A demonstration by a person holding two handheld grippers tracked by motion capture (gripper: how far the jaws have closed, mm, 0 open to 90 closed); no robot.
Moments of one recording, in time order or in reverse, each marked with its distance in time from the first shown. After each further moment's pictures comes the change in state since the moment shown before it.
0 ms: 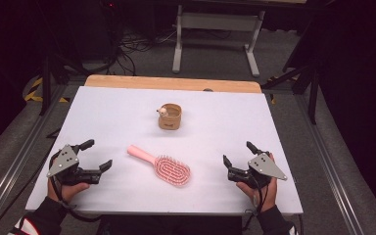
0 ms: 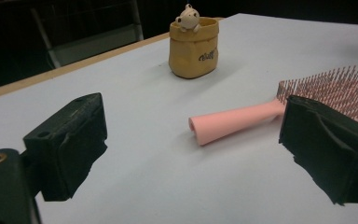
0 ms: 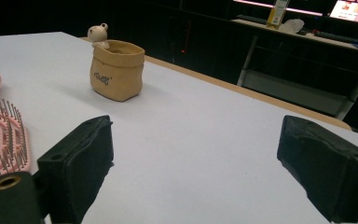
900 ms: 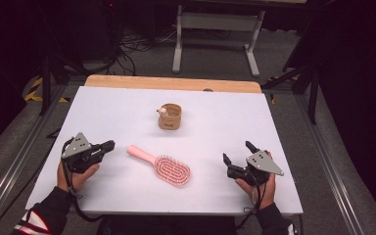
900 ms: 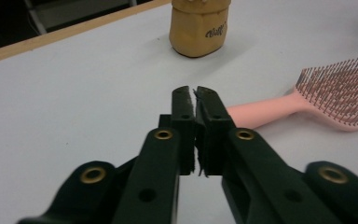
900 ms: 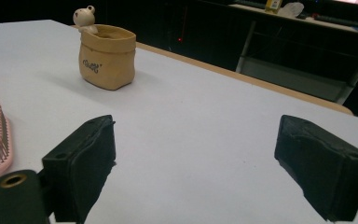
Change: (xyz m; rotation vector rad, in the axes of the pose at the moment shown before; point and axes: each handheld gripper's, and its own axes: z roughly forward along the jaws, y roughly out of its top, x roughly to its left) left arm 0.012 0.016 0.034 0.151 -0.021 -0.024; right arm -0.004 -0.006 0.011 0.049 -0.012 0.022
